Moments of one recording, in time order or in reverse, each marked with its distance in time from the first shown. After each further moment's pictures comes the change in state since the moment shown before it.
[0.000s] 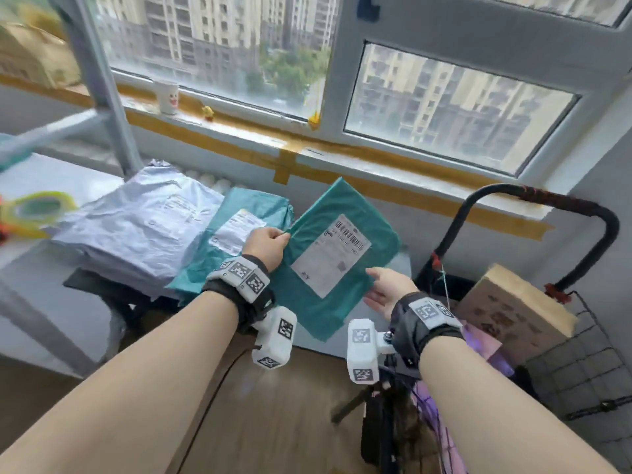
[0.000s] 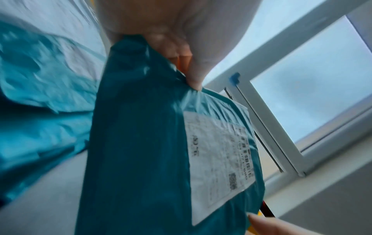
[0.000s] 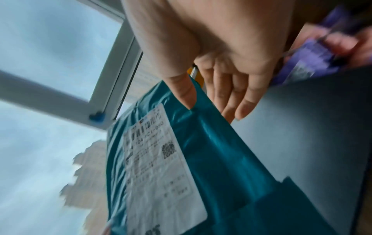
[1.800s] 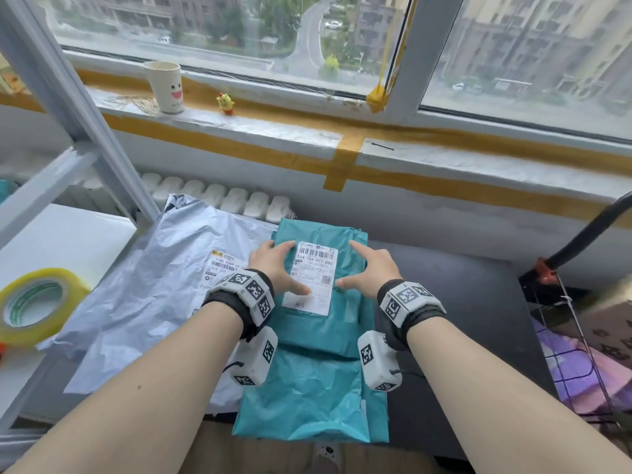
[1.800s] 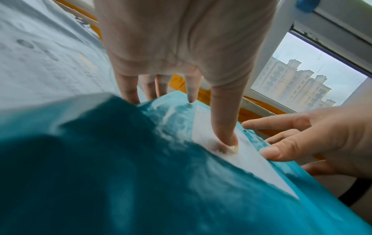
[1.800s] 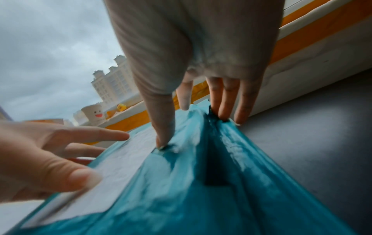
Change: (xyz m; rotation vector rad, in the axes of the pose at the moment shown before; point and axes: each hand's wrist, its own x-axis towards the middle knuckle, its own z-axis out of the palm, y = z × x) left_hand 0.243 -0.114 -0.084 0.527 -0.372 -0.084; right_hand 0.155 -0.070 0.240 -0.879 -0.106 -0.302
